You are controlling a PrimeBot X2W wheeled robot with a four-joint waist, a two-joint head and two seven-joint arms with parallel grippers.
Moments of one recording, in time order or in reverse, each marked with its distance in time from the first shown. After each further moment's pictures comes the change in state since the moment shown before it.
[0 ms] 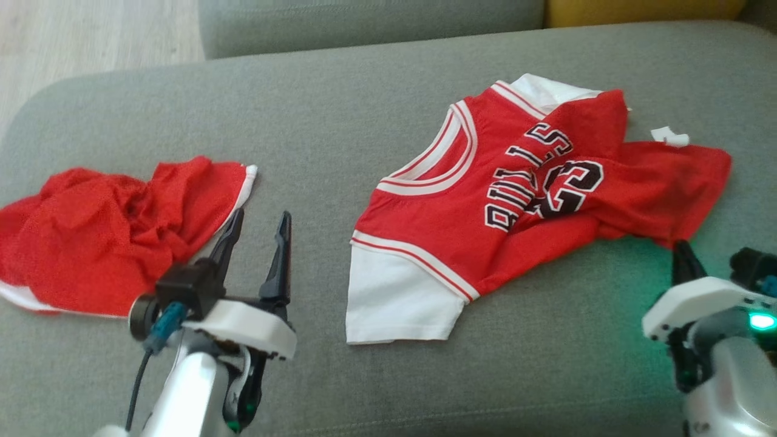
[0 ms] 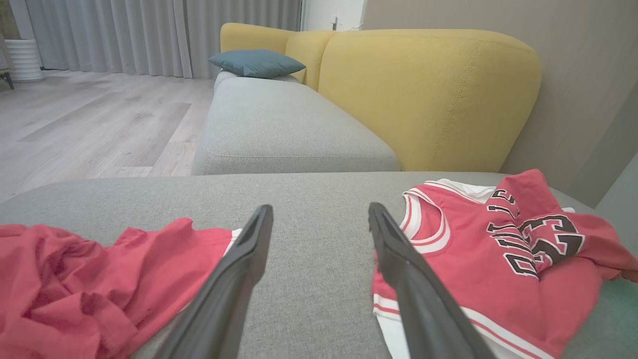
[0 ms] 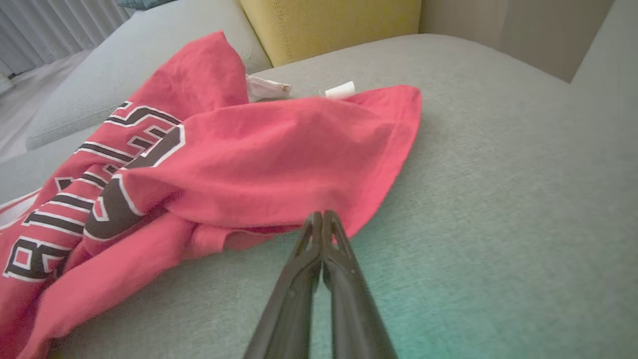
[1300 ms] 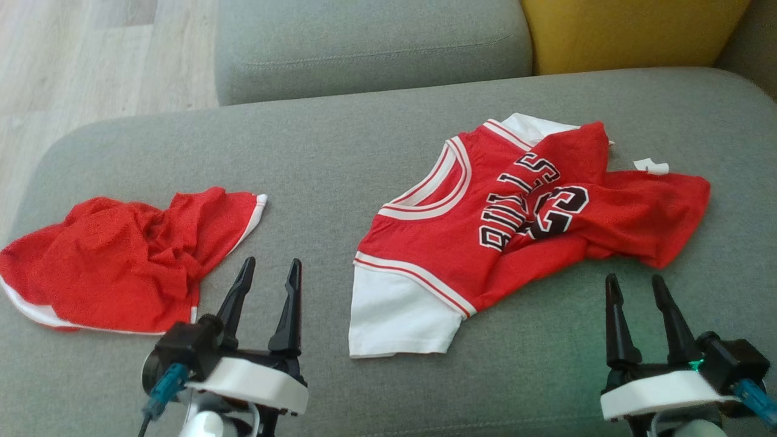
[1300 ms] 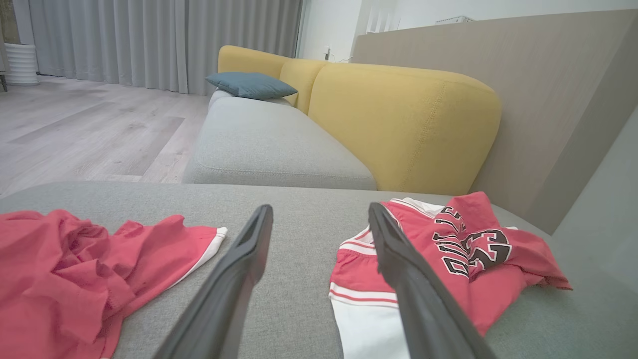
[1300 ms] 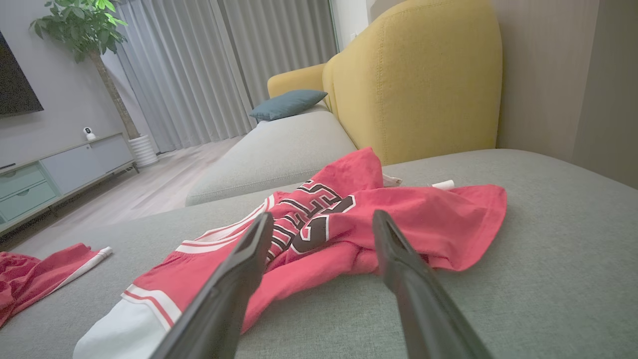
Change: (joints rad) left arm 0.200 -0.007 -0.024 -0.173 -0.050 0.019 0.000; right arm 0.400 0.017 0.289 -0.490 0.119 0.000 -0.210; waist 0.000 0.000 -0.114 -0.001
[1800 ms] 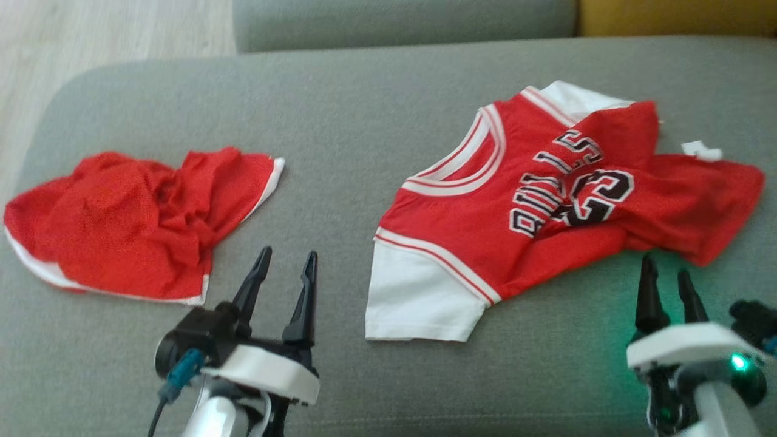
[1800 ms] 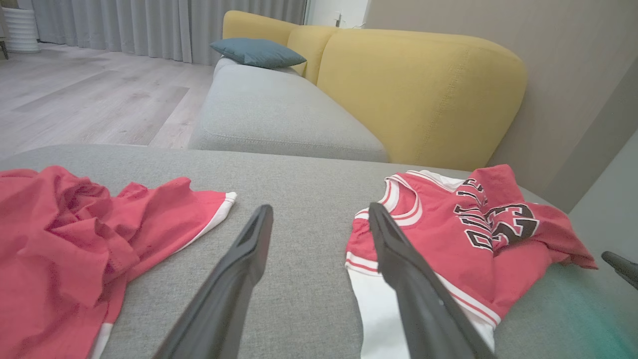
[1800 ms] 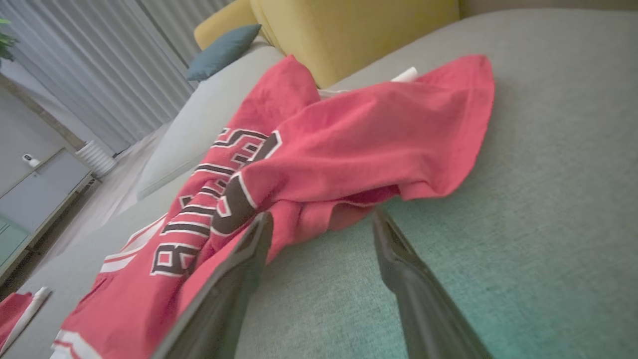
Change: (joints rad) left arm -0.034 0.000 -0.036 0.032 0.010 -0.010 0.000; right arm -0.161 0.001 -0.116 0.247 0.217 0.000 0.089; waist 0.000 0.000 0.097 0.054
